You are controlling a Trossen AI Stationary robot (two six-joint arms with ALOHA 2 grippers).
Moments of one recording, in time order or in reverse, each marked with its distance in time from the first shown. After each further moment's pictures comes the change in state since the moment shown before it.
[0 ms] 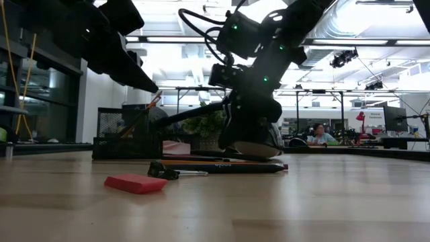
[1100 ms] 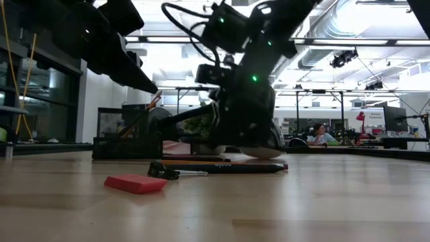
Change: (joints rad) left arm 0.000 0.000 0.000 -0.006 0.001 0.000; right arm 0.051 0.071 0.131 -0.087 0.125 -0.096
